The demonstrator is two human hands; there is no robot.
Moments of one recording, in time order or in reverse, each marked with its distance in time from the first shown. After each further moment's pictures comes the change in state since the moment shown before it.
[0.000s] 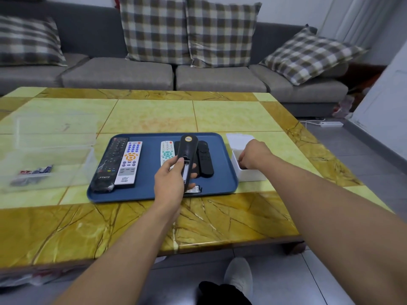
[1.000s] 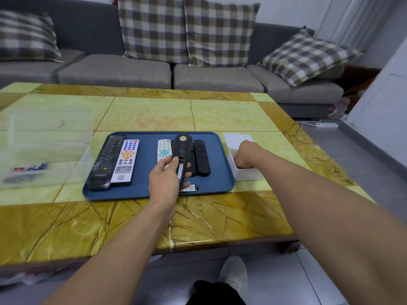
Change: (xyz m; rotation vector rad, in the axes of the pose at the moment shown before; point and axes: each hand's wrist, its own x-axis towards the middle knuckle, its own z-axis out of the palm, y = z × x) left_hand 0.002 -0.001 -0.003 -0.005 0.027 0.001; right_hand -0.008 -0.011 -0.006 -0.100 -0.075 -0.050
